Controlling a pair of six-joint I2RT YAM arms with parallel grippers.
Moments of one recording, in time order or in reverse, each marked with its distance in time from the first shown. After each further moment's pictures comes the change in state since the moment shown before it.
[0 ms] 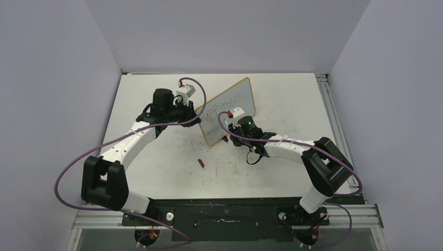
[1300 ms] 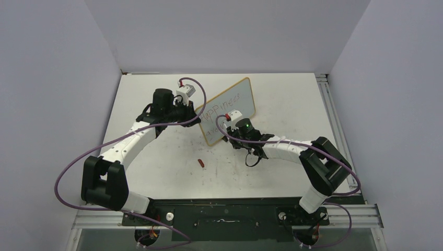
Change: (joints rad) left arm 0.000 0.000 0.000 0.000 0.000 0.000; right arm 0.027 0.019 -0.006 -0.003 0.011 -0.013
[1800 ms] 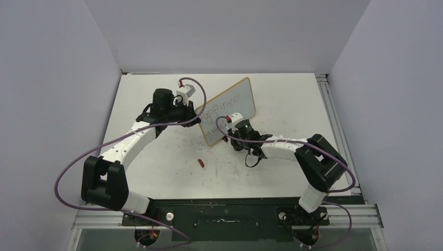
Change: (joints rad) left arm 0.000 0.000 0.000 0.000 0.000 0.000; right arm -0.013 0.048 -0.007 -0.006 0.008 0.021
